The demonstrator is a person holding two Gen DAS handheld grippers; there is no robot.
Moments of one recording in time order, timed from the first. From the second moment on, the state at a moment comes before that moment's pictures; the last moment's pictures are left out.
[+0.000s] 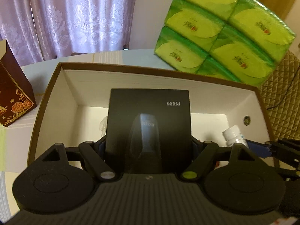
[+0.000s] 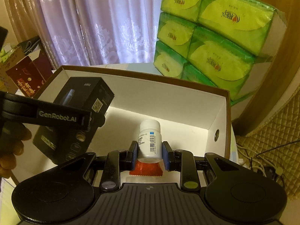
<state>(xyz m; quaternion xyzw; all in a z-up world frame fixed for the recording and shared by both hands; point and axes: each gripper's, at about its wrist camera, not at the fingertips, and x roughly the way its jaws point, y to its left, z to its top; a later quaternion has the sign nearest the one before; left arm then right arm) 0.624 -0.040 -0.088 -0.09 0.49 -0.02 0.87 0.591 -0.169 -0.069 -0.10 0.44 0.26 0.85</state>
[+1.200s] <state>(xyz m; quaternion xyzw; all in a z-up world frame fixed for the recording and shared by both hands) 0.570 -0.026 -0.057 0.01 0.44 -0.02 0.90 0.555 -0.191 -0.056 -0.06 0.38 0.27 0.88</state>
